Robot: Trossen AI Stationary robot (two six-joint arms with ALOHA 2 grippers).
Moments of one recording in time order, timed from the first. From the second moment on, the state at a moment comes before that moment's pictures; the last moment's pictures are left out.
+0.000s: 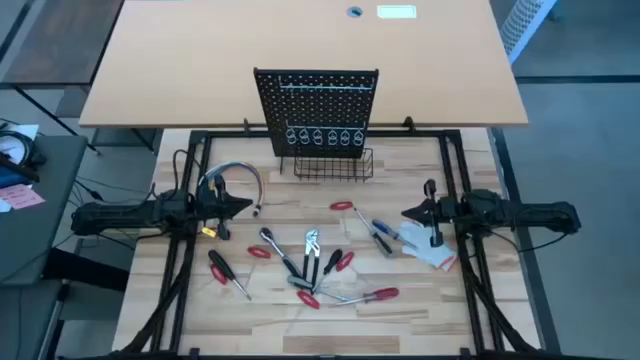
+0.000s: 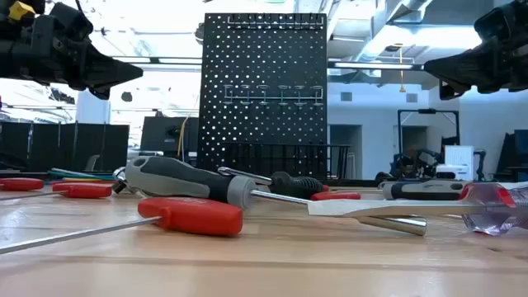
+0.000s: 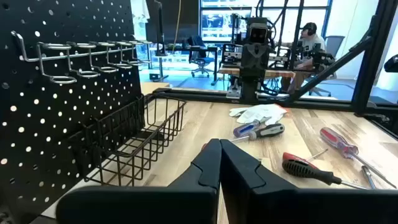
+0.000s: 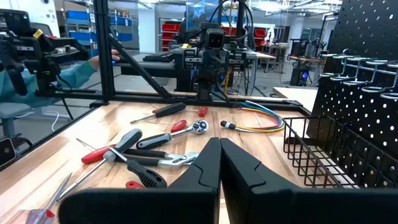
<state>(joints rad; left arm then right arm) 0.03 0.03 0.03 0.02 -0.19 0.01 0.01 0.01 0.00 0.01 0.00 -0.06</state>
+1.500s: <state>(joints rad) 0.03 0.03 0.03 0.02 -0.19 0.01 -0.01 0.01 0.00 0.35 0.03 0.24</state>
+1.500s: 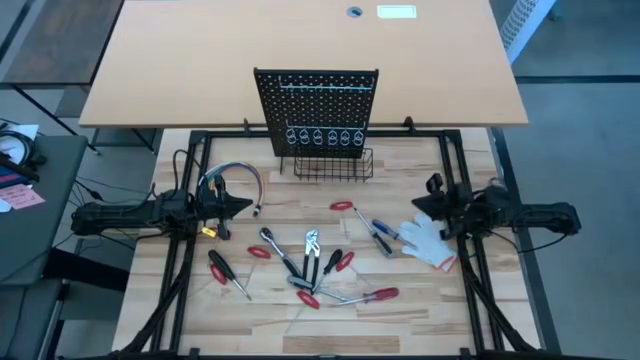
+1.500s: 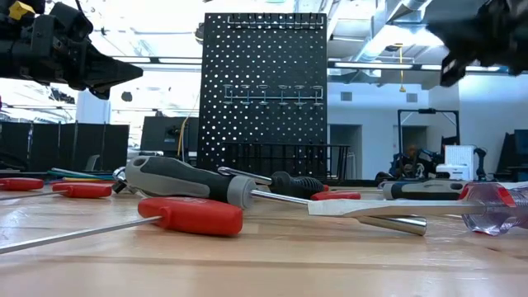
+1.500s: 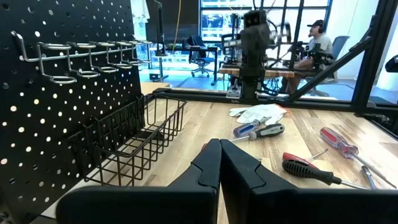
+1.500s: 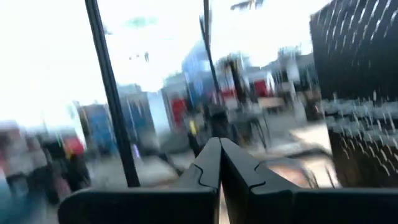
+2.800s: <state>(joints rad) 0.03 0.03 0.03 0.01 -0.19 -0.18 0.37 1.10 0.56 -0.69 0.18 0.95</state>
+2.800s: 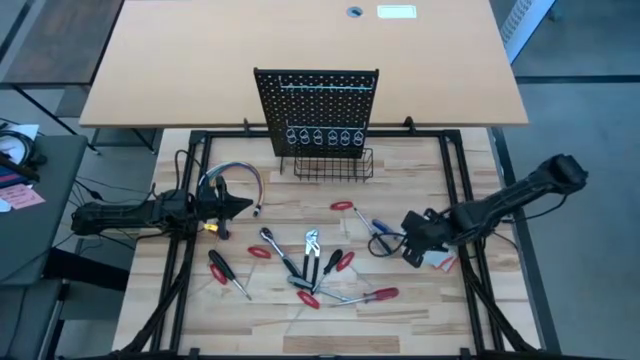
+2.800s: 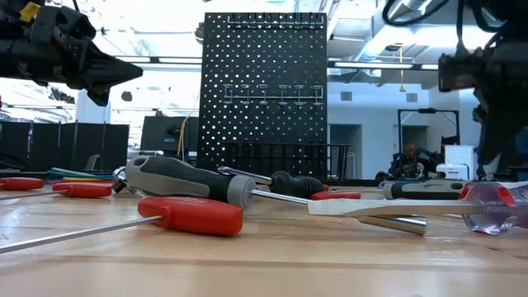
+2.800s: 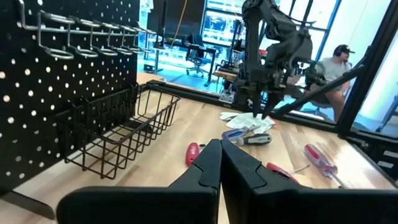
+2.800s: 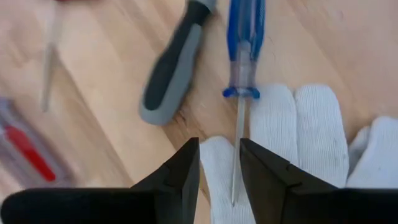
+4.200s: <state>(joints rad) 0.02 0.03 0.03 -0.01 -0.06 -0.27 0.35 1.30 0.59 -0.70 0.08 1.03</state>
